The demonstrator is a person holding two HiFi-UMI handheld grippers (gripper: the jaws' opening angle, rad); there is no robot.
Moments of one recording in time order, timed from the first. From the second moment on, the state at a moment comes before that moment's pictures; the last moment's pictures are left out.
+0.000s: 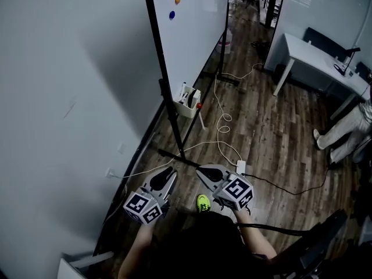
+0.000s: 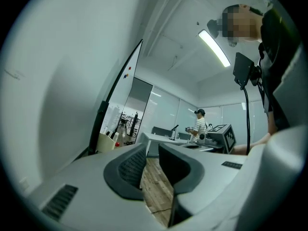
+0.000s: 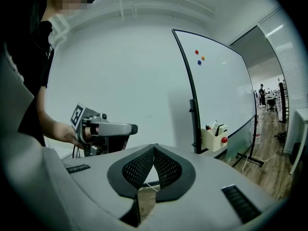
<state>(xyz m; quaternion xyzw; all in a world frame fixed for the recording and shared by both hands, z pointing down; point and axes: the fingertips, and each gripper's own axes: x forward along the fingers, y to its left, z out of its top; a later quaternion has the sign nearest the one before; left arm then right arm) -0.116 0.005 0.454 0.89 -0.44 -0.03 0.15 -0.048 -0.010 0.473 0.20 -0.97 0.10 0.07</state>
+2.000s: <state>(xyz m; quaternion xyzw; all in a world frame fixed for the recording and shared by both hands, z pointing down) -0.170 -0.287 0.355 0.86 -0.52 0.00 0.01 -0.048 -0.234 0.457 0.19 -0.98 0.09 0.05</state>
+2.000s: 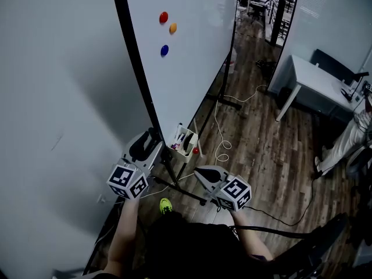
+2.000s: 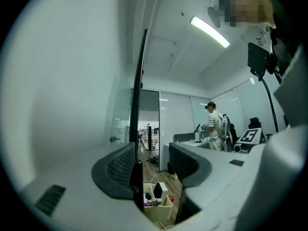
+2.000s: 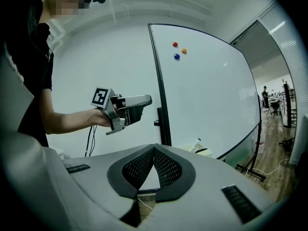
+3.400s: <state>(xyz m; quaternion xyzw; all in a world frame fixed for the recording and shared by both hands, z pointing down) -0.169 -0.384 0.309 0.86 -0.50 0.02 -0.06 -0.024 -0.288 0.457 0.26 -0.96 0.10 0.05</state>
